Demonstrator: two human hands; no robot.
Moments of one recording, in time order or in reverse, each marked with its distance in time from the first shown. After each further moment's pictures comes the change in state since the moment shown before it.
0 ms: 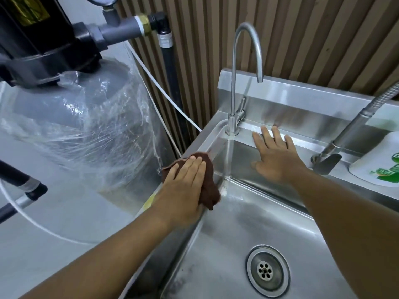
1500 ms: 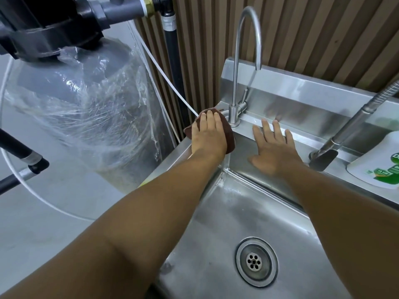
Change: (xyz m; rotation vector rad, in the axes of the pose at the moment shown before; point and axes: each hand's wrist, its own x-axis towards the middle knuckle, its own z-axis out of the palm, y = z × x) left_hand 0.136 0.040 -0.001 0.103 0.021 -0.418; right_hand 0.001 0.000 0.003 -0.015 0.012 -0.001
